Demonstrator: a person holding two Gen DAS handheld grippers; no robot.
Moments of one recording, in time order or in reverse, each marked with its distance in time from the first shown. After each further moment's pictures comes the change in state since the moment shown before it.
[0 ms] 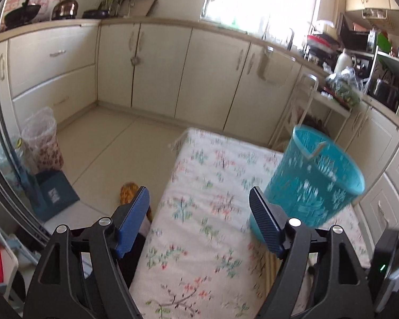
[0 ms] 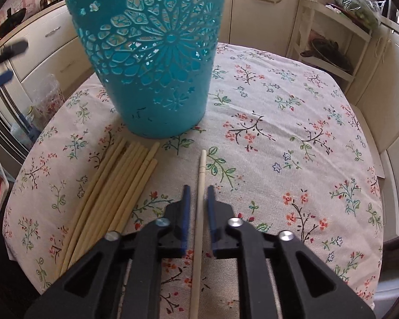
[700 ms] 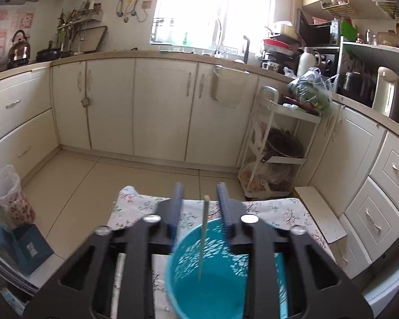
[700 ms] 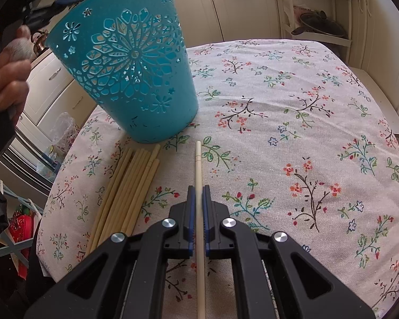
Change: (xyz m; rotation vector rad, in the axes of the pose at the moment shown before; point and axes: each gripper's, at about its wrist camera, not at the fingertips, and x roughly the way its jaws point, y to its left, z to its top) left arm 0.034 -0.136 0.092 0.148 -0.139 -0.108; right arm -0.007 -0.031 -0.022 0.221 -0.049 0.187
